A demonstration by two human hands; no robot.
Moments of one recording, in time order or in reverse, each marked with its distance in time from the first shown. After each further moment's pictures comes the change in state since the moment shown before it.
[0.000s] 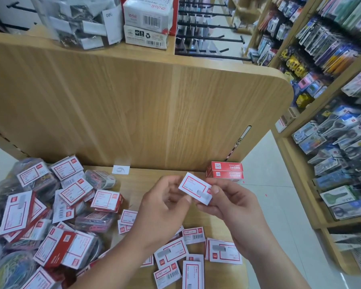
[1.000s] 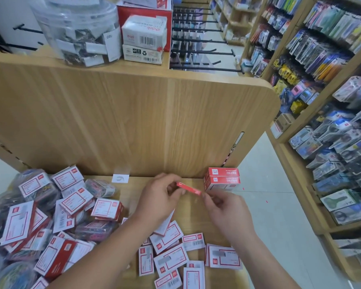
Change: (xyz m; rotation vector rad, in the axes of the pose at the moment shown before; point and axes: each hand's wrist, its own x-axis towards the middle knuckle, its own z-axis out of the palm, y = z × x) left_hand 0.074 -0.059 -0.007 0.476 0.065 0.269; right_hand 0.035 0.037 -0.017 -1.002 0.204 -0.207
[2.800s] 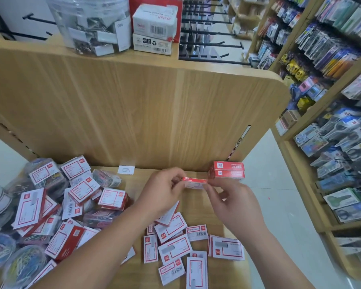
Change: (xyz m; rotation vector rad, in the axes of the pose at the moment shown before) left_hand -0.002 0.006 -0.012 -0.036 -0.154 -0.021; right_hand -0.009 -0.019 -0.019 -0.090 0.078 -0.274
